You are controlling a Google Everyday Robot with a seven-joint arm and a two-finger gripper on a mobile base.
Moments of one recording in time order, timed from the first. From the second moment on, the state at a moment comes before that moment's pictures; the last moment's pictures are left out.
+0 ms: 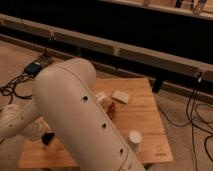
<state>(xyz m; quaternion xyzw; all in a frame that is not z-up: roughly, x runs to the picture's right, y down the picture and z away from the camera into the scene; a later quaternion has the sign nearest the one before) -0.307 0.258 0.780 -0.22 0.20 0.33 0.90</state>
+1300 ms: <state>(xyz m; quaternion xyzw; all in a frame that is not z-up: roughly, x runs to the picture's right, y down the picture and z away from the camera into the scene) -0.251 0.178 0.845 -0.17 0.27 0.32 0.89</state>
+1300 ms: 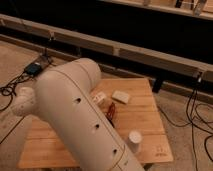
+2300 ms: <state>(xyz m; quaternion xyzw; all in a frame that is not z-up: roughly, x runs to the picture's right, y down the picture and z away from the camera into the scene) -0.207 0.099 0.905 -0.12 0.30 0.39 0.86</state>
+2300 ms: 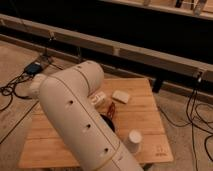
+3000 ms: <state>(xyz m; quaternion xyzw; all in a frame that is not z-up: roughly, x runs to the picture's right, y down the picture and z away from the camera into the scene) -0.205 0.139 0.864 -0.19 0.26 0.39 0.86</state>
